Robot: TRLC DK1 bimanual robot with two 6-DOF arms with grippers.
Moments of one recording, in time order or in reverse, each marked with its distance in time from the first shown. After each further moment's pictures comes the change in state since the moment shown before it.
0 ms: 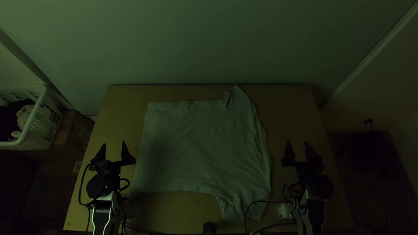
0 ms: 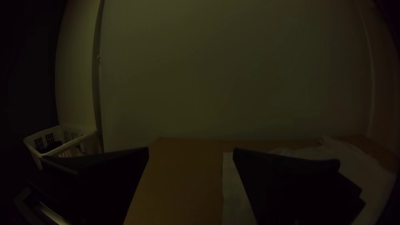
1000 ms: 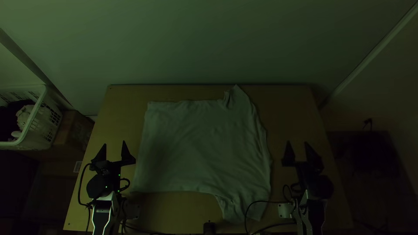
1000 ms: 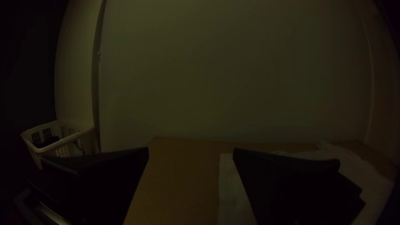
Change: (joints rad) left arm -0.009 0.000 0.000 0.000 0.001 -0.046; right arm 0.003 0.000 0.000 0.000 0.000 0.000
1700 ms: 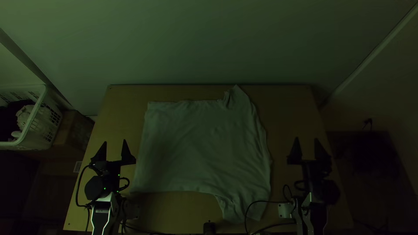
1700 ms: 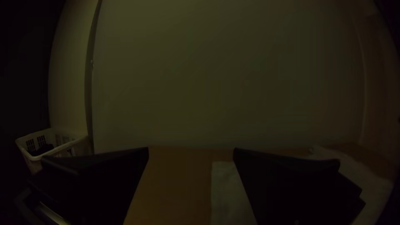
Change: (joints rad) left arm -0.006 0.000 0.021 0.046 0.045 0.024; right arm -0.019 0.000 0.060 0.107 0.037 -0.031
